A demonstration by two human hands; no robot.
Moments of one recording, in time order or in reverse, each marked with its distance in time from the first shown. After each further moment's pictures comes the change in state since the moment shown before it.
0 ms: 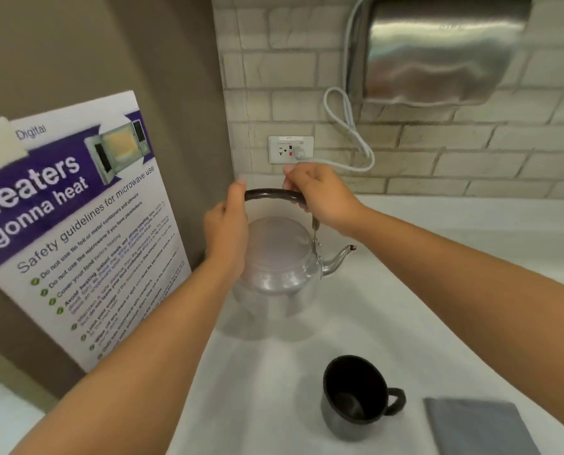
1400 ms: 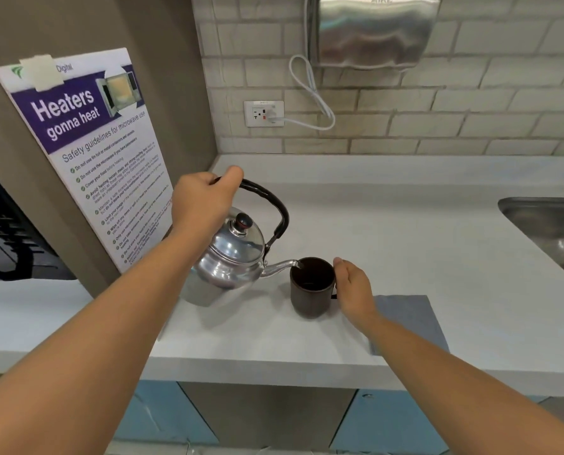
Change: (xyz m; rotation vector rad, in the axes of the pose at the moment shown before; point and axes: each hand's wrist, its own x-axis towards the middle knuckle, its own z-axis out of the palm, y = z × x) left_hand -0.125 0.022 -0.055 0.466 -0.100 0.264; right_hand -0.255 0.137 0.002 -0.003 0.348 0.338
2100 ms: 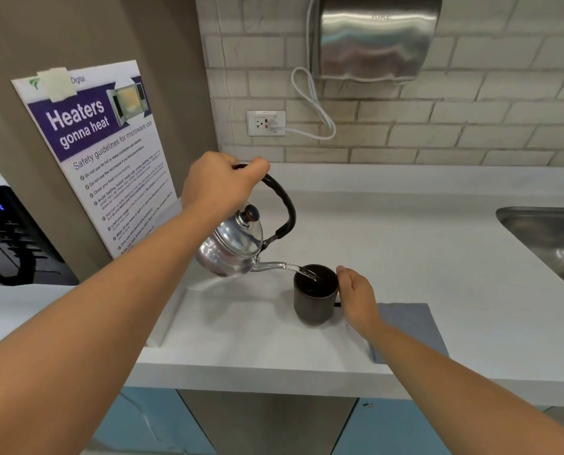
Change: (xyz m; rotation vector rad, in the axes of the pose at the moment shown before) left_hand 0.011 0.036 0.002 0.230 -0.073 0.159; right_hand 0.001 0.002 -0.004 -0.029 -0.006 -0.047
